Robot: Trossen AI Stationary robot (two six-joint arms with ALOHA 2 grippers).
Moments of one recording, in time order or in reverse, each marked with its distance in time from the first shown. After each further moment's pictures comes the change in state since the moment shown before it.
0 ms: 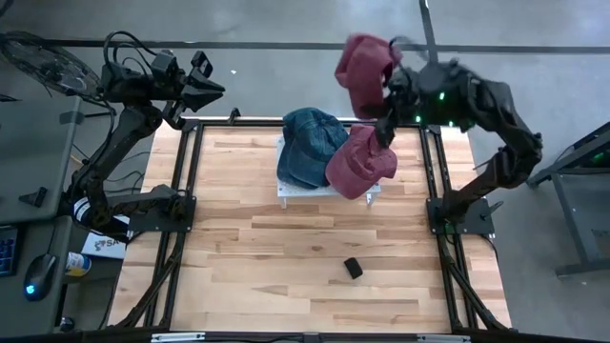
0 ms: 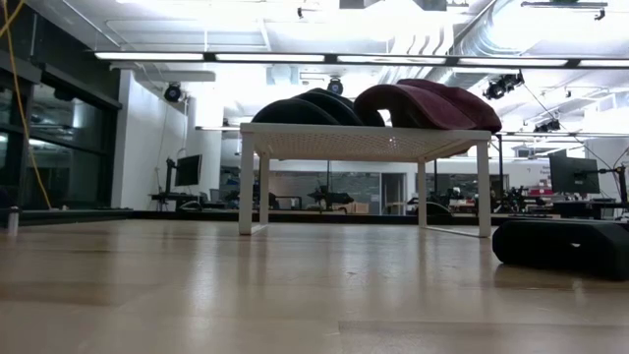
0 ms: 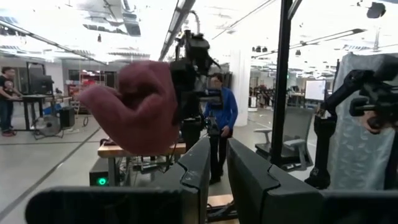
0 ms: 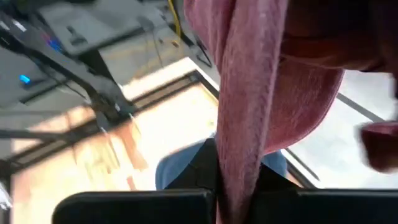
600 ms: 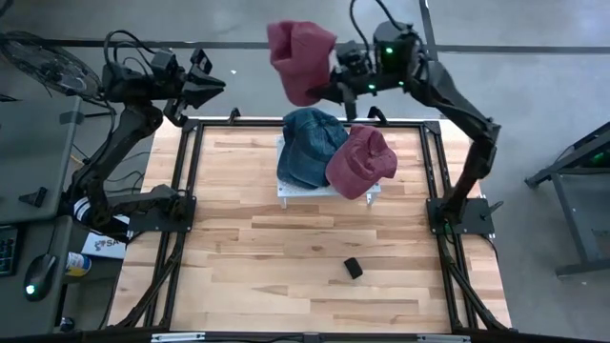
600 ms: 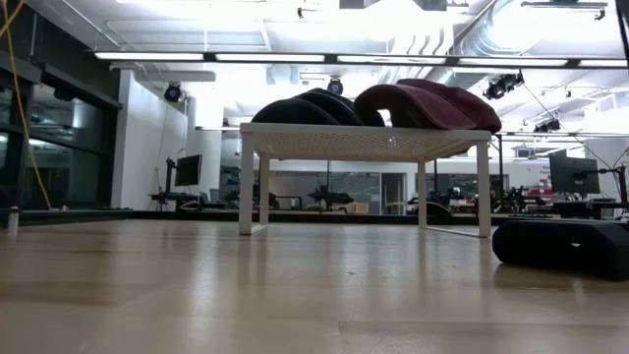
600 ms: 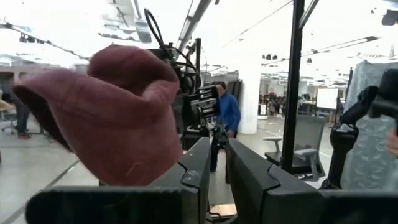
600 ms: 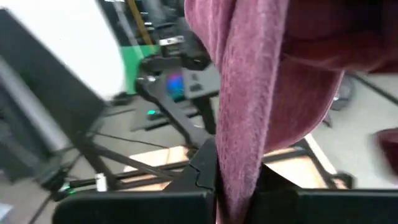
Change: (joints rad) left arm 0.000 0.001 0.000 0.000 -0.059 0.000; right arm -0.310 0.231 -0.002 0.543 -0.805 -0.126
